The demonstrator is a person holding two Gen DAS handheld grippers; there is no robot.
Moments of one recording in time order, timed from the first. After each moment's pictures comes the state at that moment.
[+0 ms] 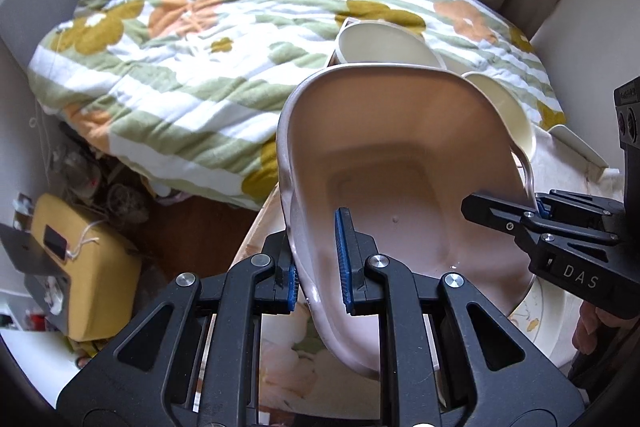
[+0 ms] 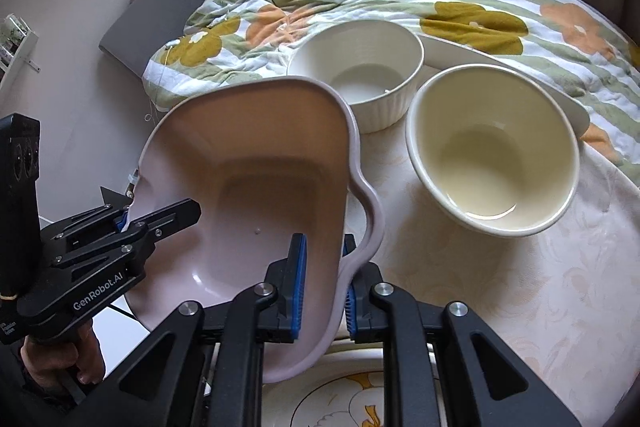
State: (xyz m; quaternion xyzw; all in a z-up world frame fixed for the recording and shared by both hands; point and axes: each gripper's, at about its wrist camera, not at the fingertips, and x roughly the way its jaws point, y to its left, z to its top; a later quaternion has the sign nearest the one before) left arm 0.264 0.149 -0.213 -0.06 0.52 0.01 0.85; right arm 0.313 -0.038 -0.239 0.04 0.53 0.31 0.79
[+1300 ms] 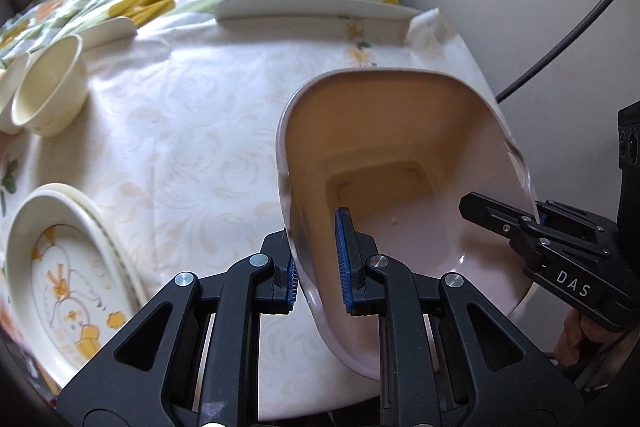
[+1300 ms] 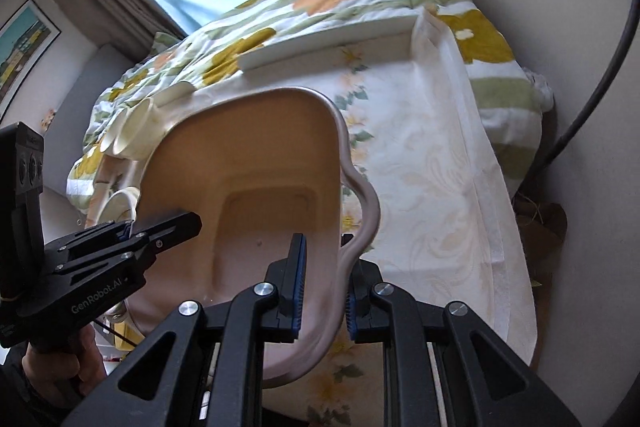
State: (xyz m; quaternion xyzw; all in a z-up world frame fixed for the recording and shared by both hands) left arm 0.194 -0.252 -0.245 0.03 0.55 -0.22 0.81; right arm 0.170 -0.396 -0.262 0.18 0.51 0.07 0.84
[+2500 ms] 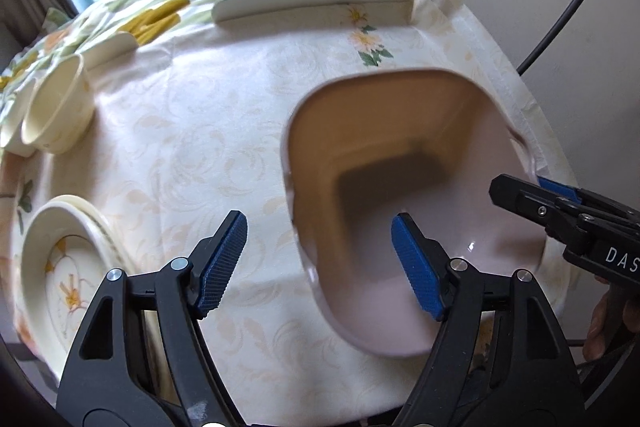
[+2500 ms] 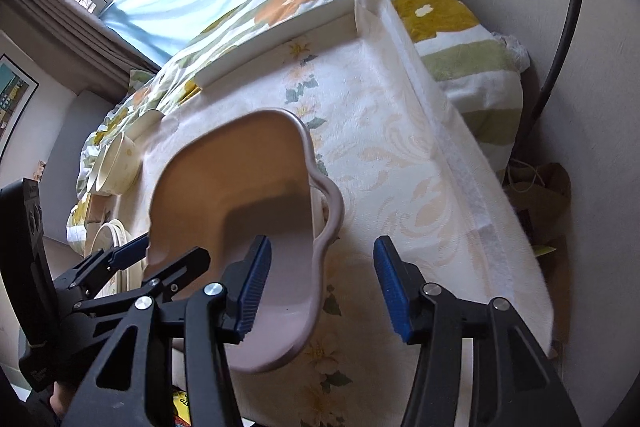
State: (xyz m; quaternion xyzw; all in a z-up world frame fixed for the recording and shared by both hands) left arm 0.184 -0.257 -0.249 0.09 0.52 -0.19 0.83; right arm 0.144 -0.424 -0.274 0.24 0.49 0.02 0.84
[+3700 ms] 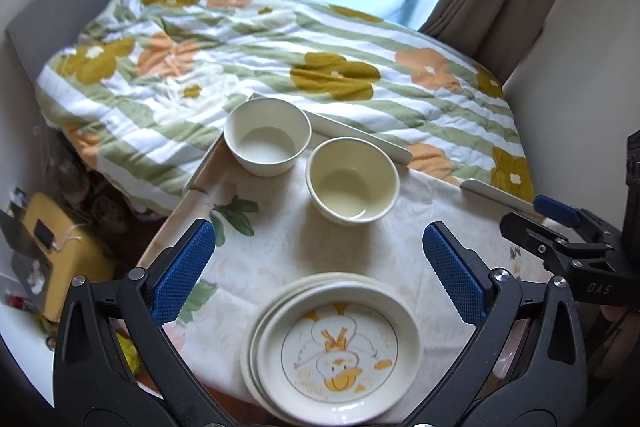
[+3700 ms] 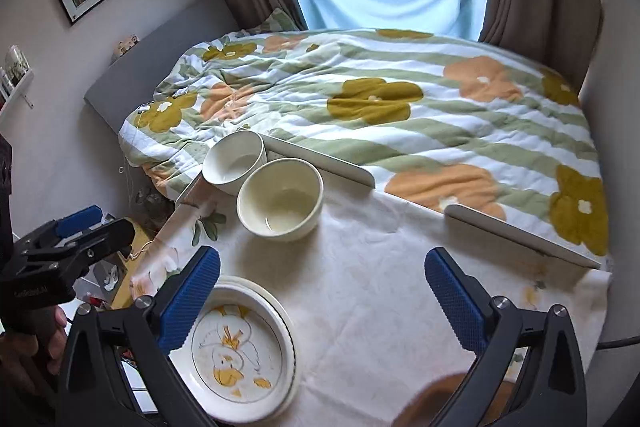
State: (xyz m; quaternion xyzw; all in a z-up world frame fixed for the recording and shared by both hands) left arm 0.266 0.034 -0.120 -0.11 0.47 0.02 0.88; right arm 0.321 -0.199 -0.151 0.04 0.48 0.23 0.85
